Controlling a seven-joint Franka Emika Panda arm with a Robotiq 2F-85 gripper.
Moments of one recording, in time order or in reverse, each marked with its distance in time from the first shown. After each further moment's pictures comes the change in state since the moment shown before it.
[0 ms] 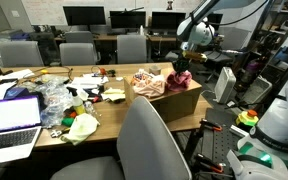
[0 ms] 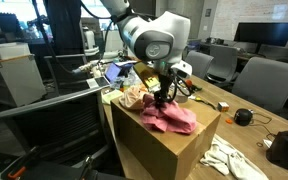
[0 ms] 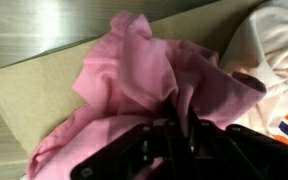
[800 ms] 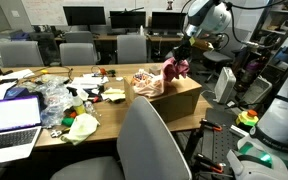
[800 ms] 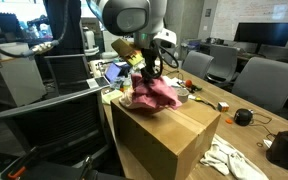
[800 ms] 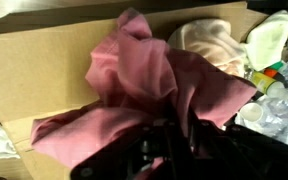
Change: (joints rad) arm 0.083 -0.335 0.005 -0.178 -0.017 0.065 -0.076
